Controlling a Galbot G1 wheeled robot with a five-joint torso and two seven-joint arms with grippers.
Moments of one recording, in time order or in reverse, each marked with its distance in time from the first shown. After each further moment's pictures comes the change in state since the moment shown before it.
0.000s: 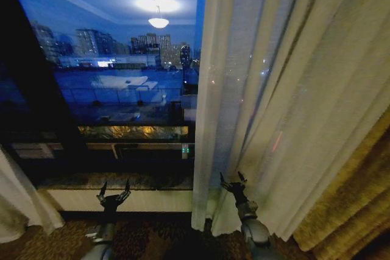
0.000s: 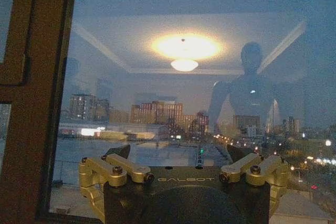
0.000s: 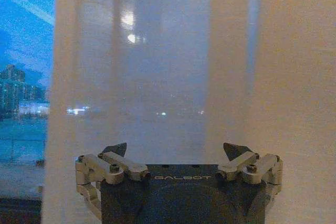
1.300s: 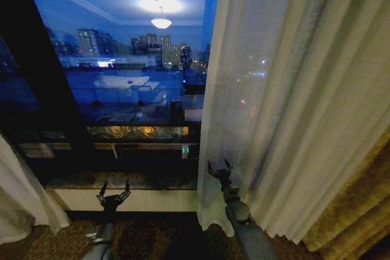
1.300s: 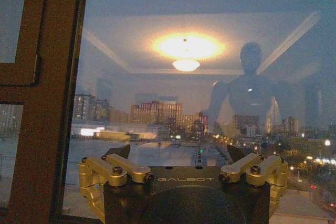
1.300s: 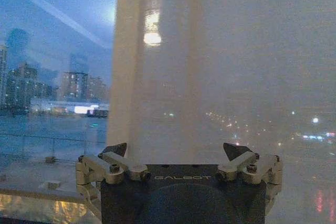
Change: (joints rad) left arm 0.000 0.000 0.000 0.000 0.000 0.000 0.000; right arm 0.227 0.028 -0.162 -0.136 -0.045 -0.073 0.104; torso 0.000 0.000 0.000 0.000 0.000
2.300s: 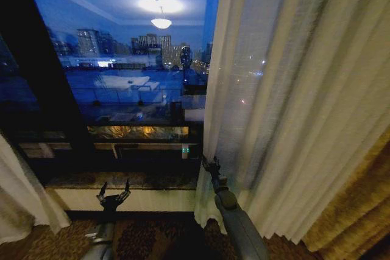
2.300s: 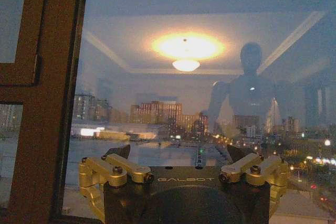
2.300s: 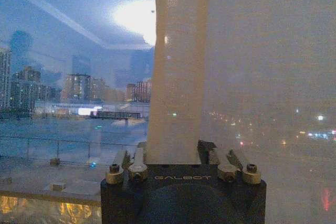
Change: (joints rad) left arm 0.000 0.000 0.000 0.000 0.000 0.000 0.000; right arm 0.130 0.055 -0.017 -0.163 -0.010 0.031 -0.005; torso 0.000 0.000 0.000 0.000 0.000
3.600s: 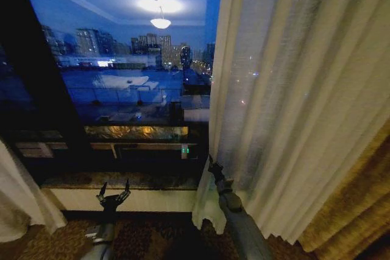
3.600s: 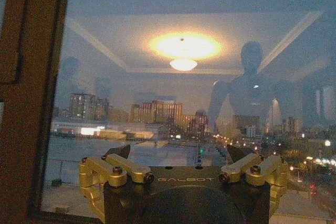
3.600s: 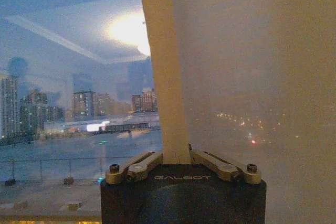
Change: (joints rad) left arm 0.000 0.000 0.000 0.000 0.000 0.000 0.000; right arm -0.031 -0.015 0.051 0.021 0.131 0.039 -0.096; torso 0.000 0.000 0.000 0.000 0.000
